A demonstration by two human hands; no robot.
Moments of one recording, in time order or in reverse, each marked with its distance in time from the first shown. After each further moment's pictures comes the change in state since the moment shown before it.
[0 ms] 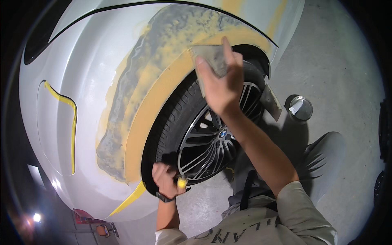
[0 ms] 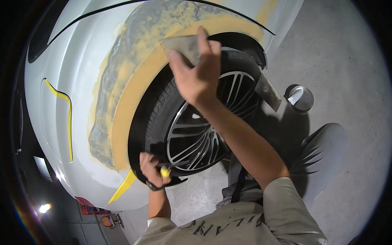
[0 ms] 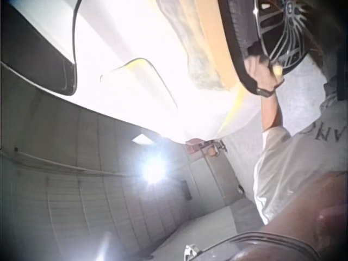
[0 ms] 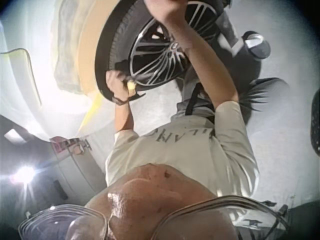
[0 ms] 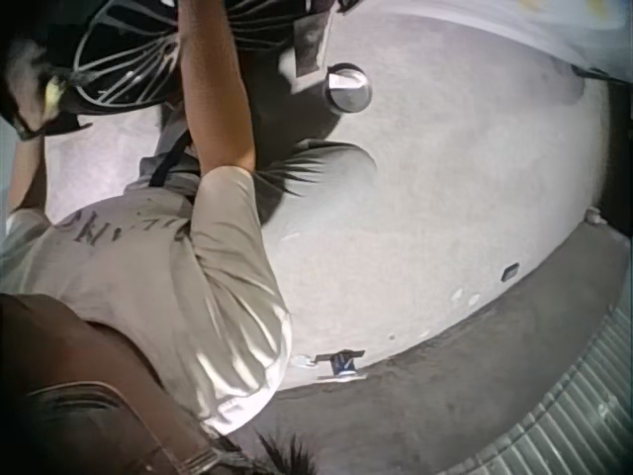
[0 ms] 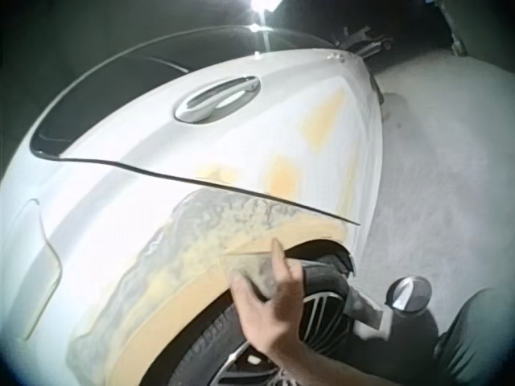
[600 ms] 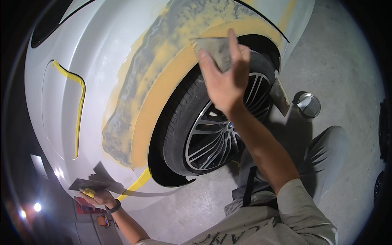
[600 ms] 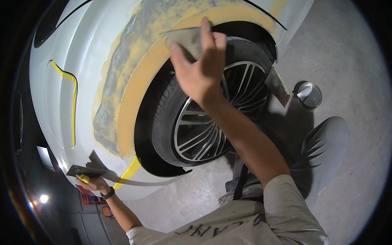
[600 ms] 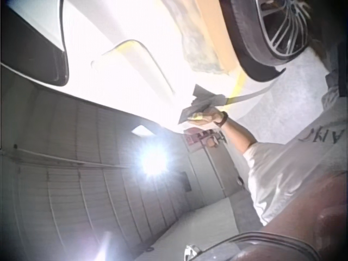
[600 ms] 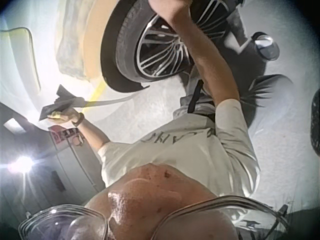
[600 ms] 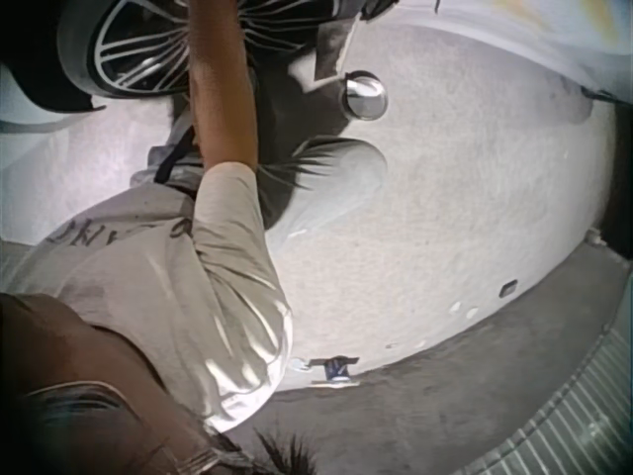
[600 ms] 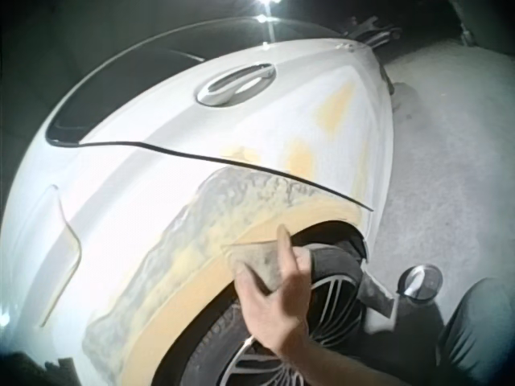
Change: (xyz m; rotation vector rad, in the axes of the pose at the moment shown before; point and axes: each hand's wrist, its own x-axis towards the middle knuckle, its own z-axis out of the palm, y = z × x) left_hand -0.125 -0.126 -0.275 0.383 0.841 -0.391; right_hand -0.030 -0.013 0.010 0.008 0.067 -0.178
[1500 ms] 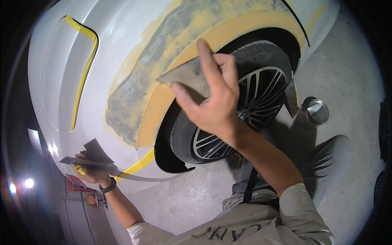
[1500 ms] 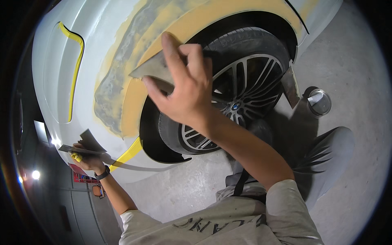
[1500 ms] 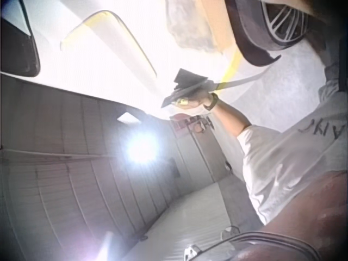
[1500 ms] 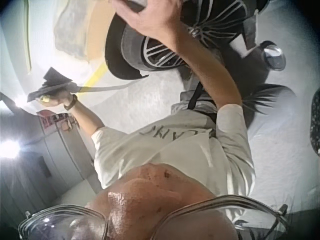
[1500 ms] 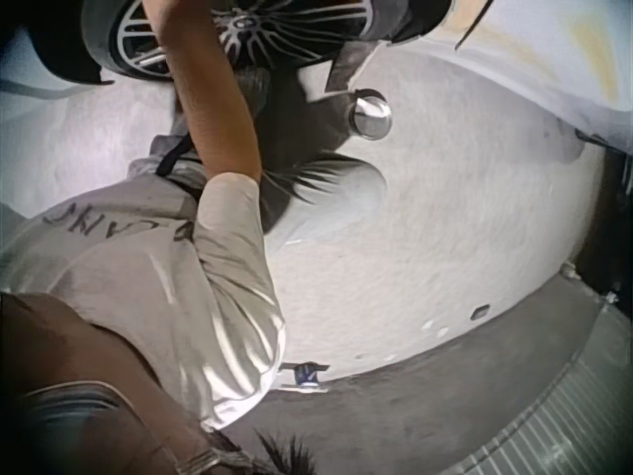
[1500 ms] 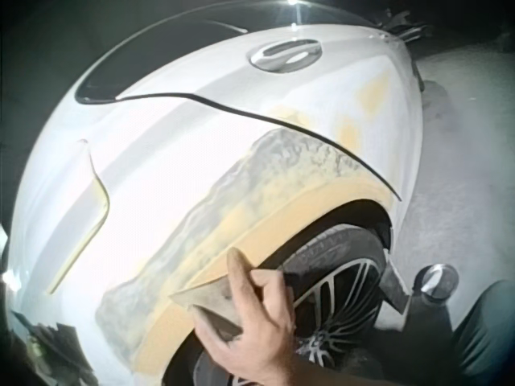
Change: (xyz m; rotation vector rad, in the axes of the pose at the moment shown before) left_hand 0.004 0.035 0.030 0.064 -0.135 0.195; right_hand -0.076 -0.034 0.016 0.116 -0.211 -0.381
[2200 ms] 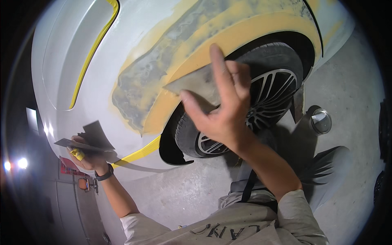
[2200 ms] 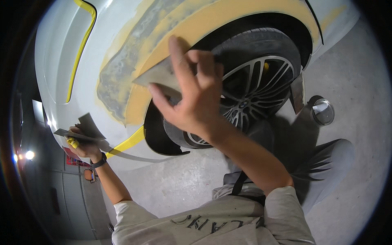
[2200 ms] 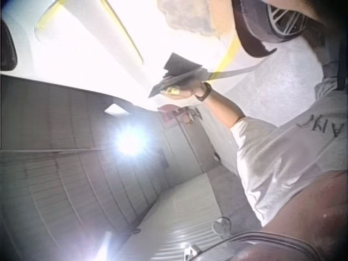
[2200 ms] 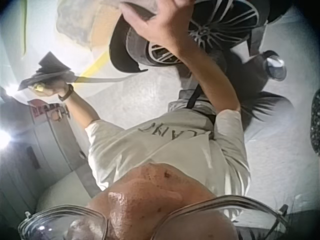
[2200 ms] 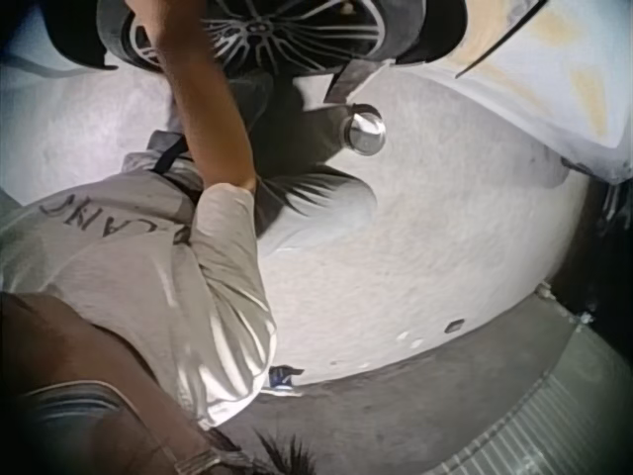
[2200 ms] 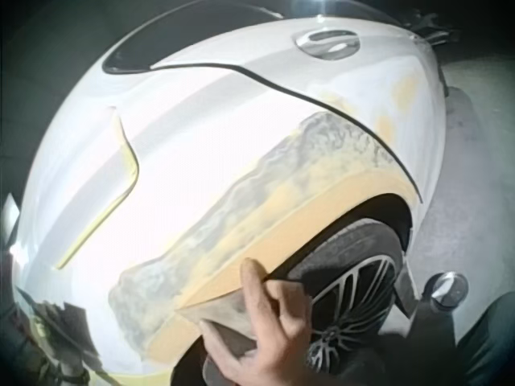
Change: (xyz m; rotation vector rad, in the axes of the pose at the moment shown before) left_hand 0.009 0.029 0.009 -0.266 -0.054 -0.181; right_hand -0.016 -0.021 0.001 0.039 -0.098 -0.088
